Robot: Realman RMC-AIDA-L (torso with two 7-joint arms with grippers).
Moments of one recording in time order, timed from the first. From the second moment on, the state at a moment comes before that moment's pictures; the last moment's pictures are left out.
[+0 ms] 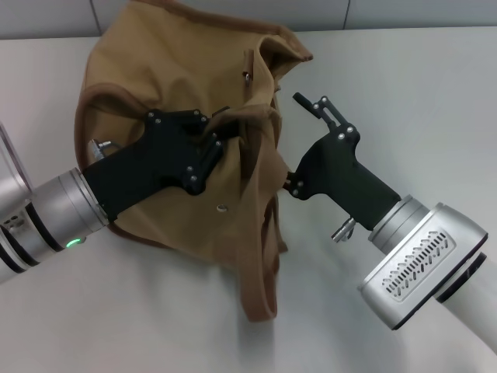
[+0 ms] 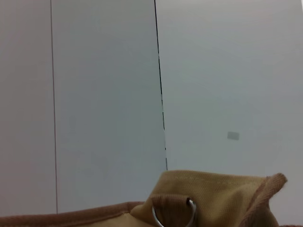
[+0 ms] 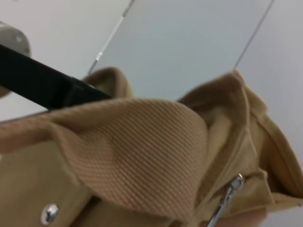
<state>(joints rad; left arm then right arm) -0.54 -2.08 1.00 0.13 1.26 1.54 -0.55 0.54 2.09 0.00 0.41 -1.89 -1.25 -0.52</state>
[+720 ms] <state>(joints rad) -0.54 -2.08 1.00 0.13 1.26 1.54 -0.55 0.55 2.09 0.02 0.42 -1.92 -1.30 -0.39</state>
